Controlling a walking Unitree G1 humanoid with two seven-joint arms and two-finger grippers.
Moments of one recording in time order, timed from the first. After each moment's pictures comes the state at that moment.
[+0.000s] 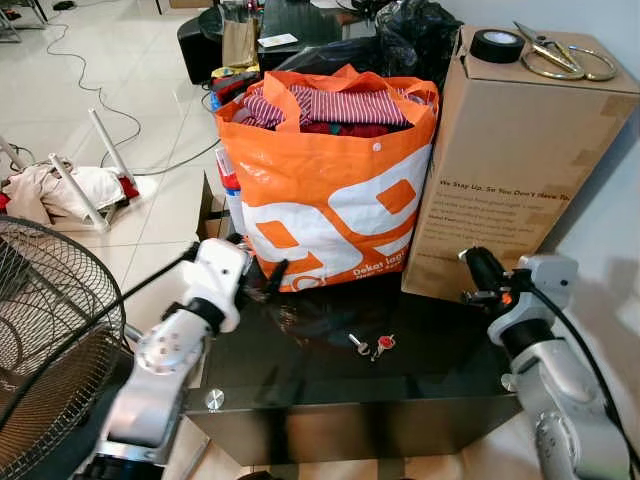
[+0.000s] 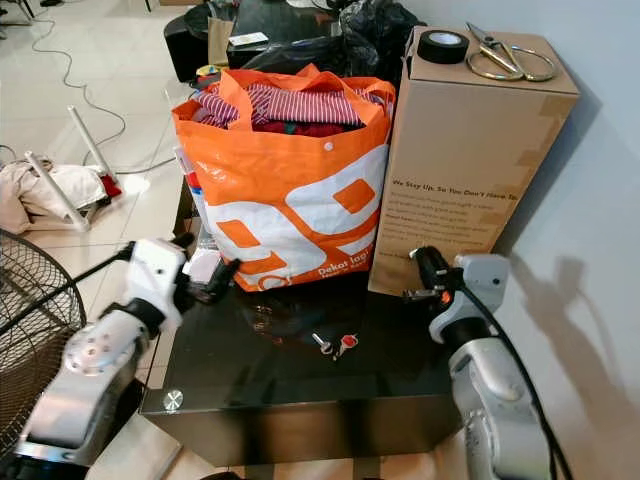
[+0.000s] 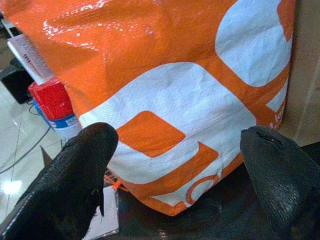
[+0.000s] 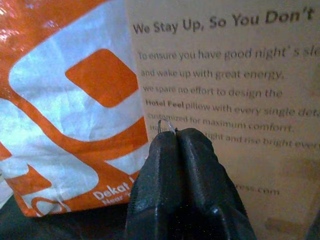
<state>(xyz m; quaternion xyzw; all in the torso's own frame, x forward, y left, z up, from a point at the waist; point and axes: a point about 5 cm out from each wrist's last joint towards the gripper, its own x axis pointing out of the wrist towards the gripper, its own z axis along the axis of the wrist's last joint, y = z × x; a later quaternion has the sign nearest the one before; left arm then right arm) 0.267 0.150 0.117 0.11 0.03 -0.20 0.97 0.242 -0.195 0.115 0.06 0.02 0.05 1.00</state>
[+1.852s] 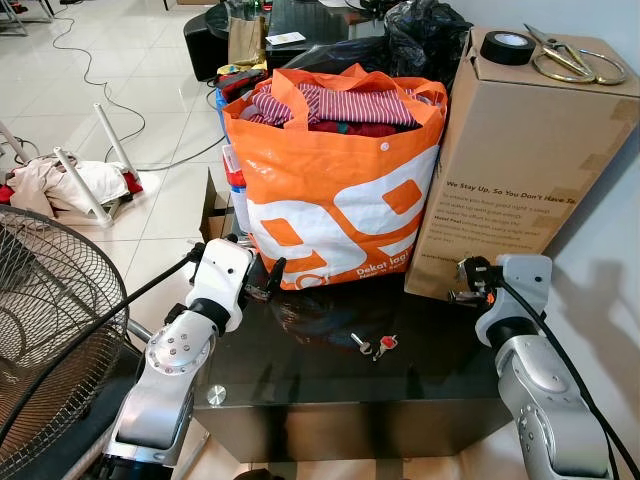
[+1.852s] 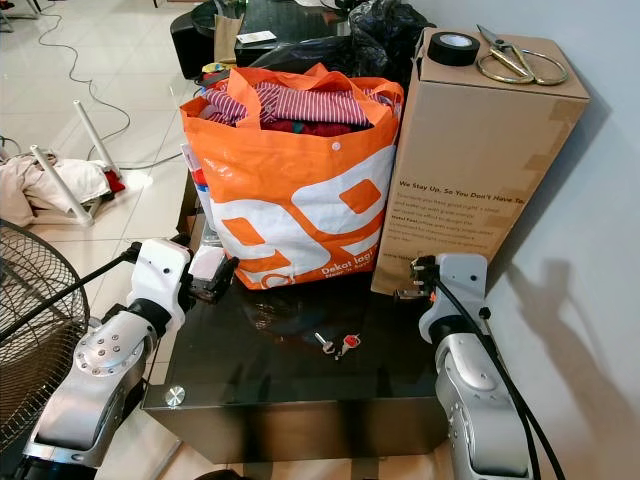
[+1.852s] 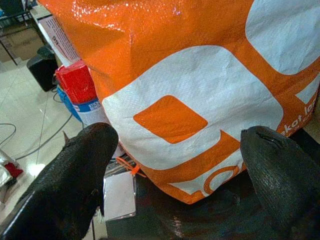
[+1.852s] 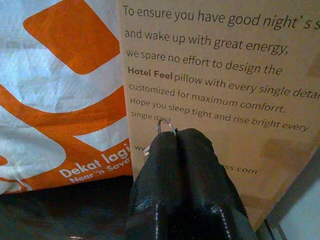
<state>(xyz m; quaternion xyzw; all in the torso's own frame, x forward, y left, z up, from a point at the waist) 0.269 0.150 0.113 0.12 0.05 -0.15 0.98 0.251 -0.186 0.108 0.00 0.08 -0.01 1.00</state>
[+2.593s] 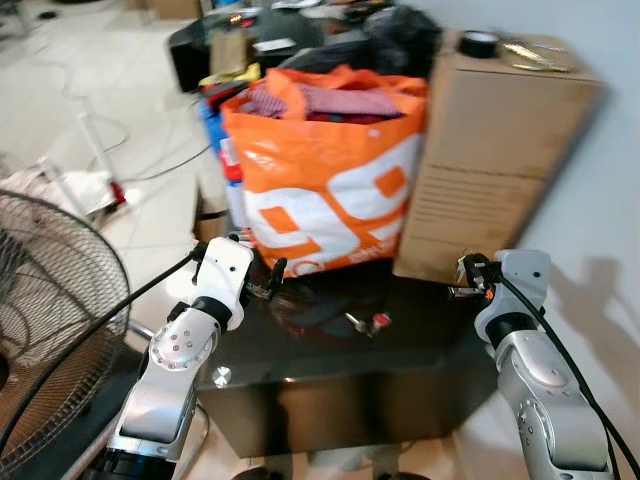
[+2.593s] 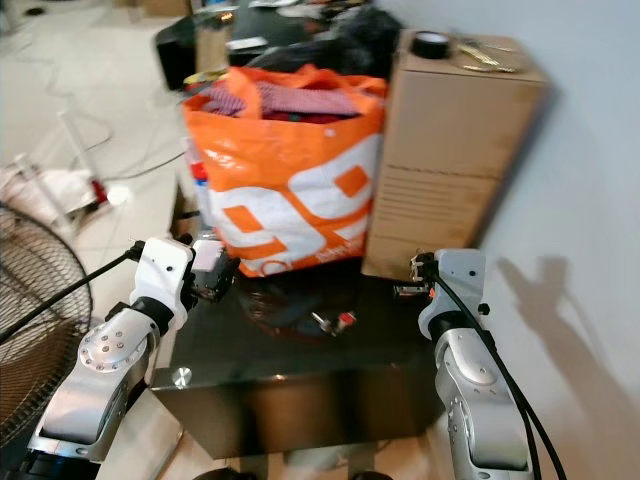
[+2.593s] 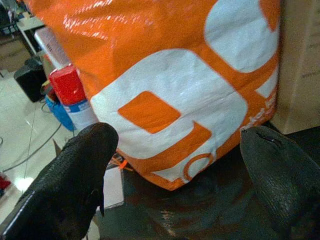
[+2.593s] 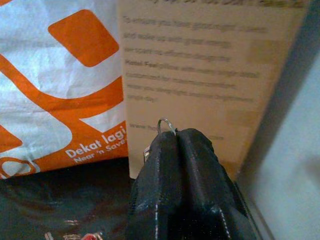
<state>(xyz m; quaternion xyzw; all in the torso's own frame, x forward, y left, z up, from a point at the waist) 0.272 0.149 0.112 0.12 0.05 -0.15 0.98 0.254 -0.186 0.109 0.00 0.08 -0.01 1.00</state>
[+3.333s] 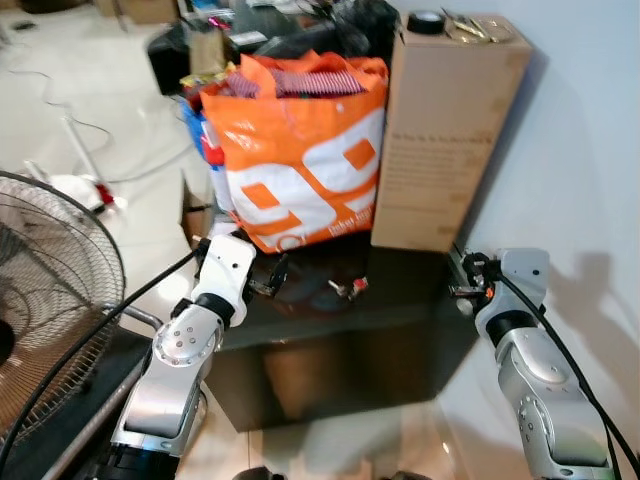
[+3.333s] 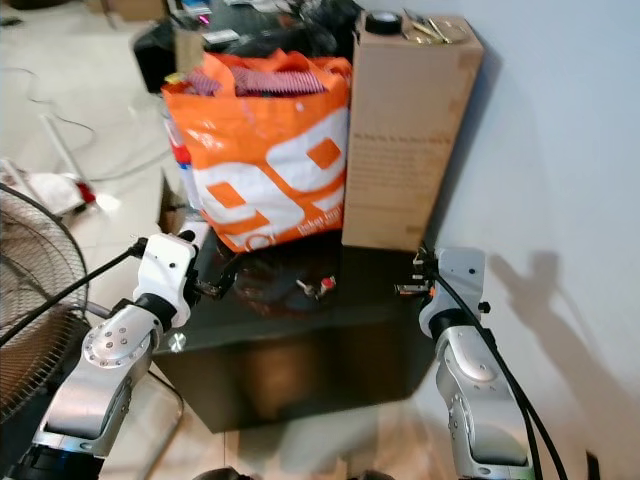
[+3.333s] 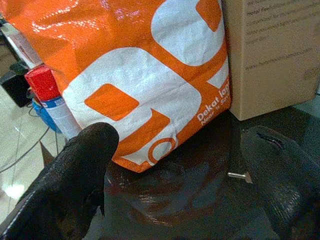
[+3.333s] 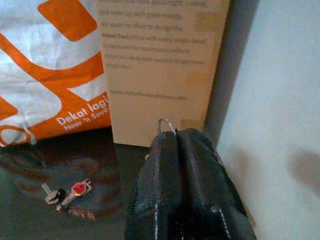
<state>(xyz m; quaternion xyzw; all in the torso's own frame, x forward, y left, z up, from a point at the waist) 0.276 0.146 0.113 0.12 0.04 -0.16 0.98 0.257 -0.187 0.110 -0.01 0.08 -0.01 1.00</state>
